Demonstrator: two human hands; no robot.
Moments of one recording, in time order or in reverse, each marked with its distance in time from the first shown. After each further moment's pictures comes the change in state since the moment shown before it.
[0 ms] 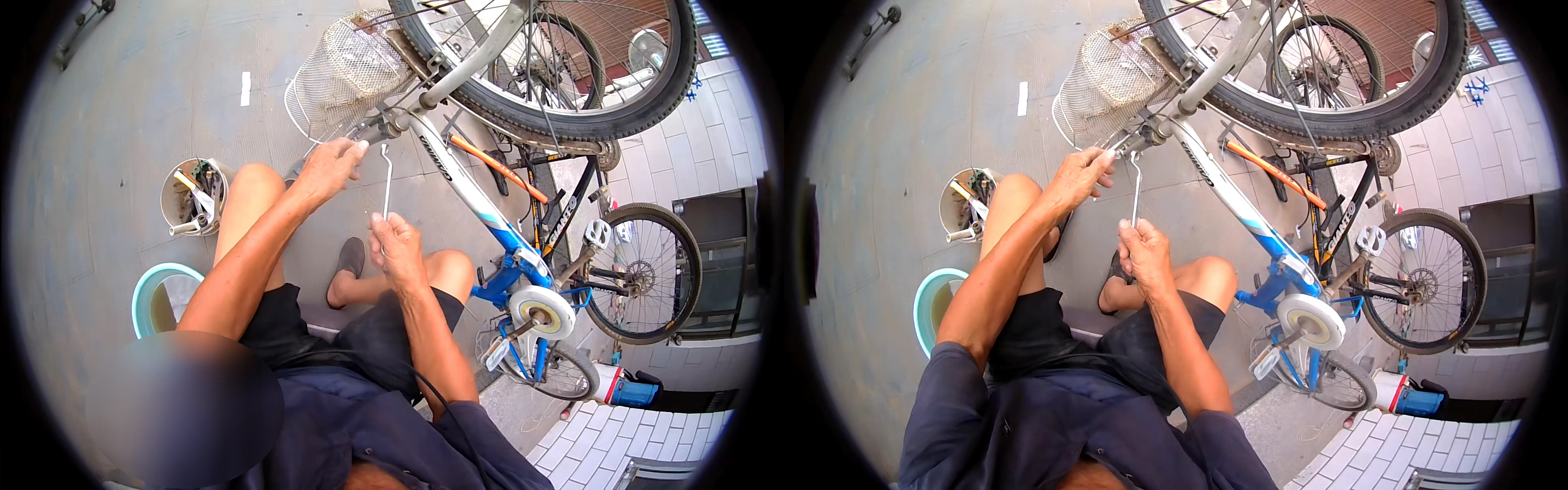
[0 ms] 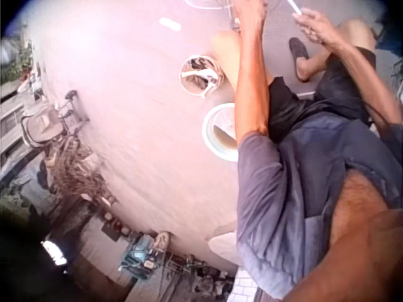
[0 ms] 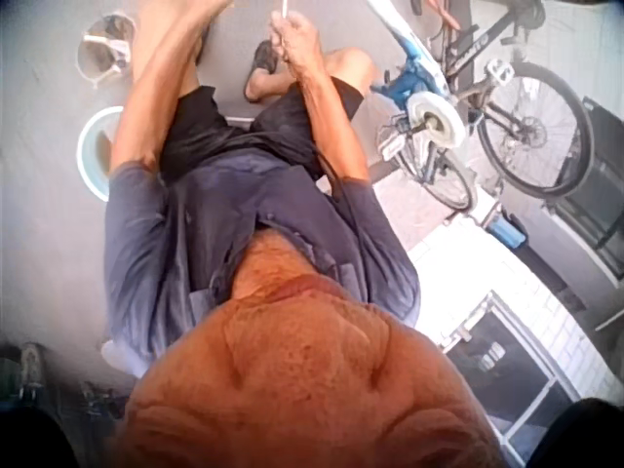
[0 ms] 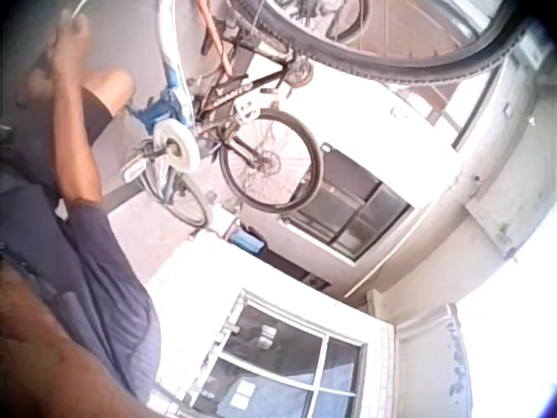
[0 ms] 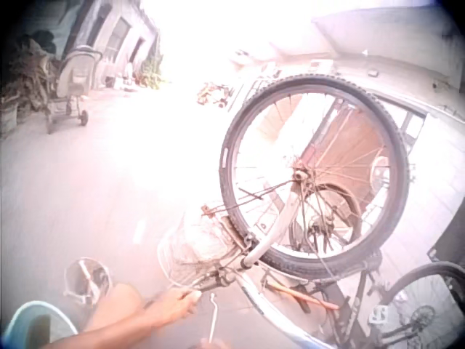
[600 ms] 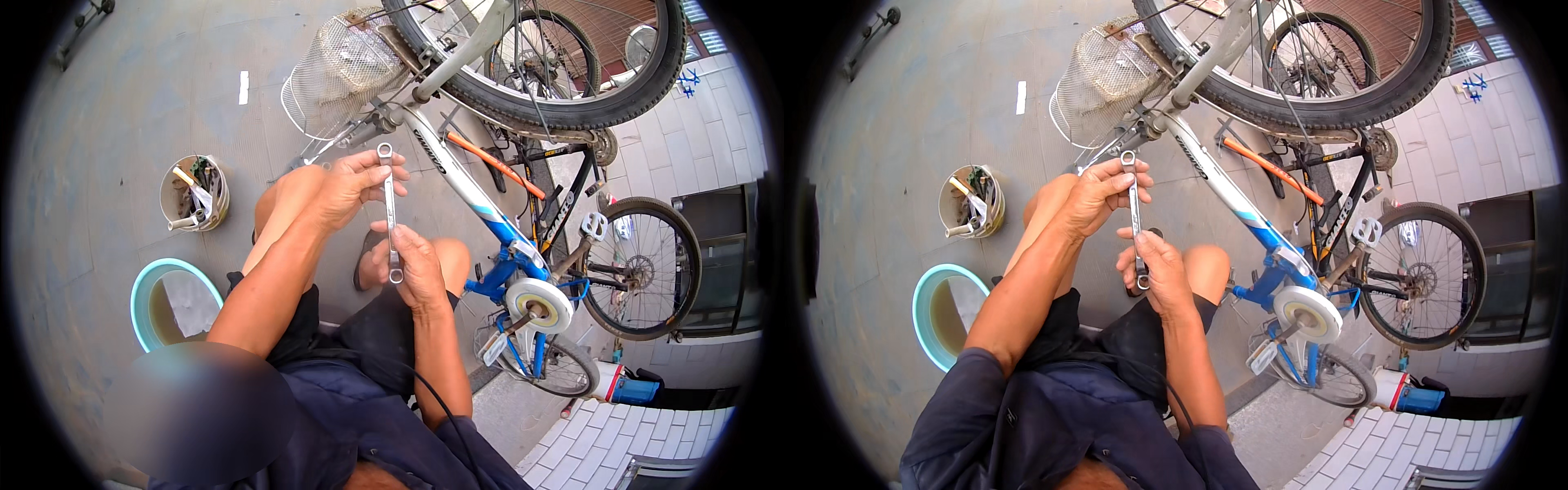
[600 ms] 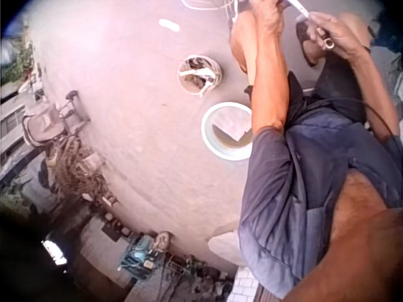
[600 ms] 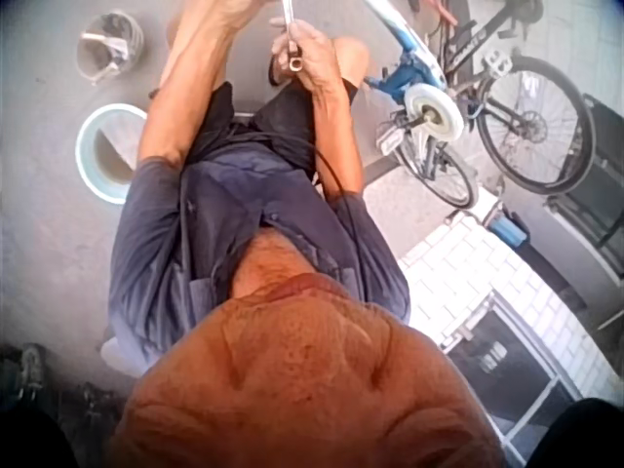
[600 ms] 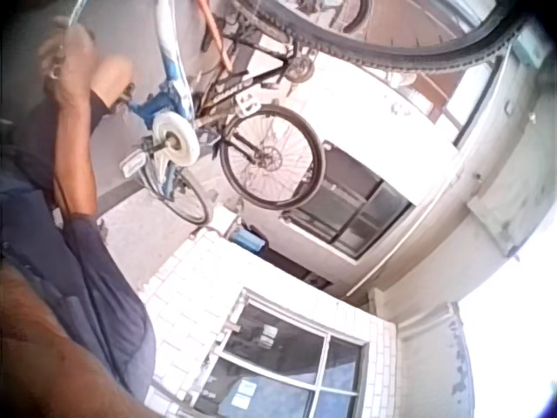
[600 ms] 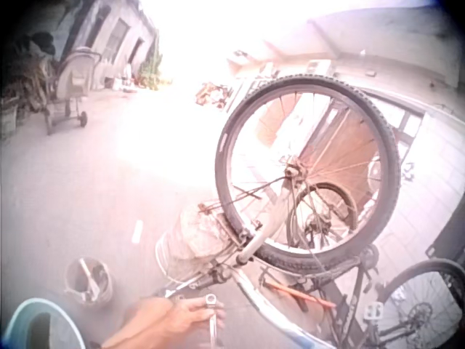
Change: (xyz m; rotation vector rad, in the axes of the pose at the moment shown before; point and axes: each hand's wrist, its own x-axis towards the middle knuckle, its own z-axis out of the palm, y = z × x) left_hand -0.037 0.008 0.045 -0.939 -0.333 0.015; right_hand -0.047 -0.011 -0.022 0.187 -0.184 -0.013
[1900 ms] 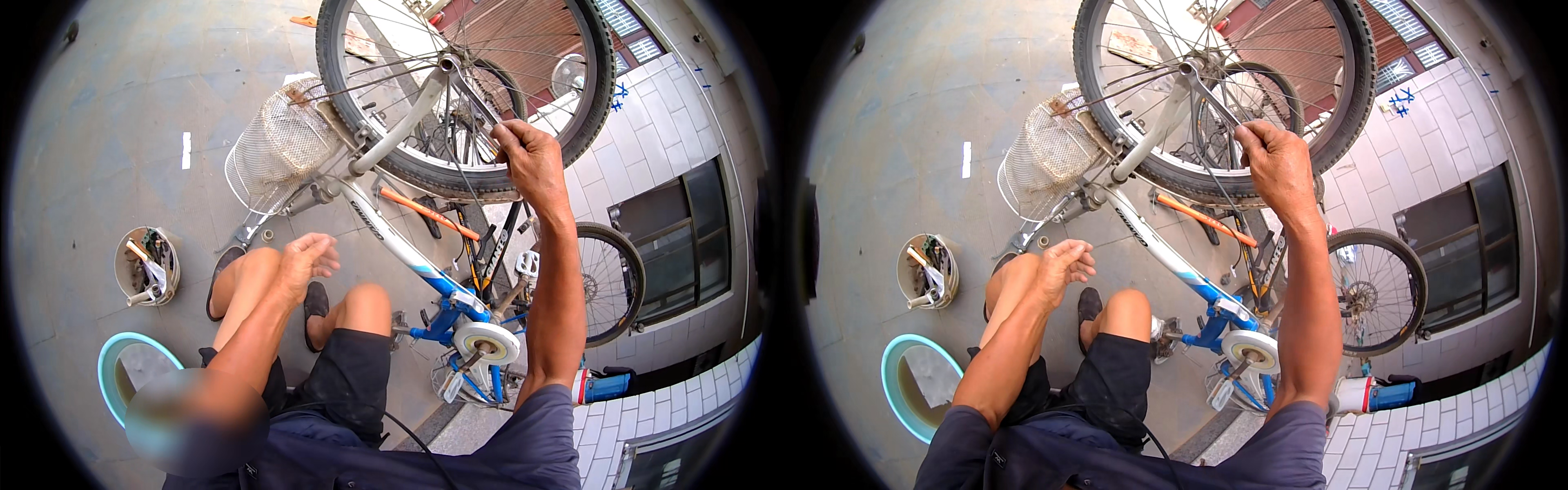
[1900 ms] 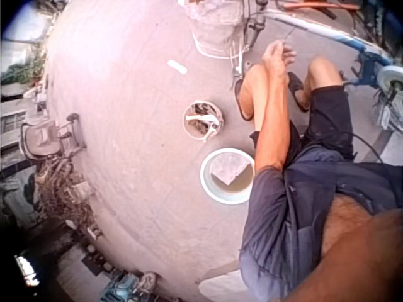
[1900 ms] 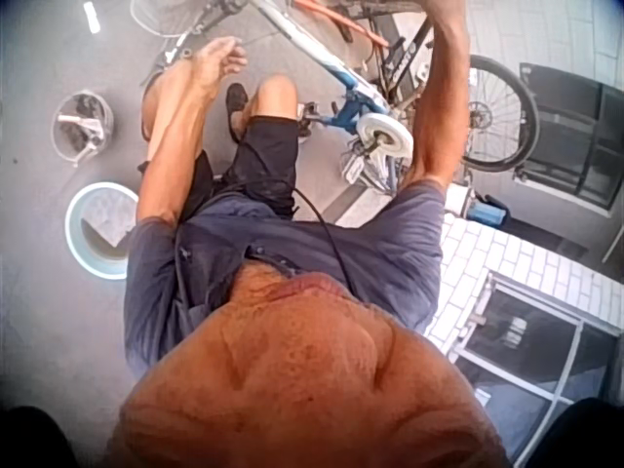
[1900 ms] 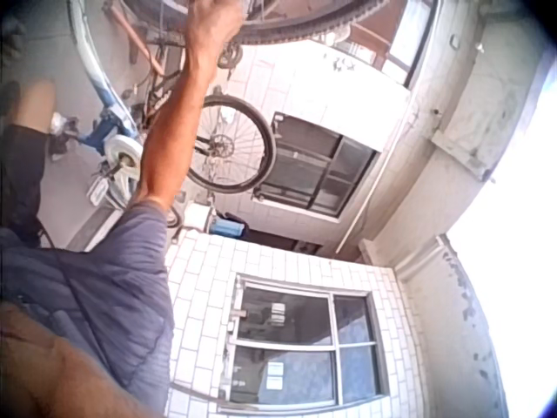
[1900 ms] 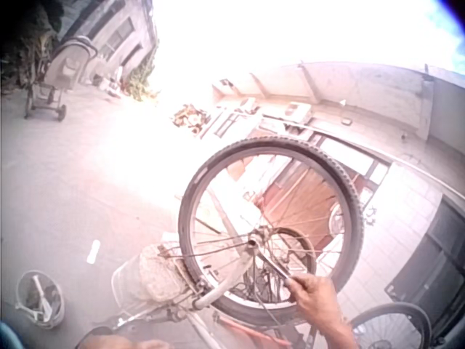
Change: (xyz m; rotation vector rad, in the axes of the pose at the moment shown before) left_hand 0.019 -0.021 -0.011 0.035 0.228 -0.086; right_hand 0.047 -0.319 0.015 -1.564 0.545 -0.636
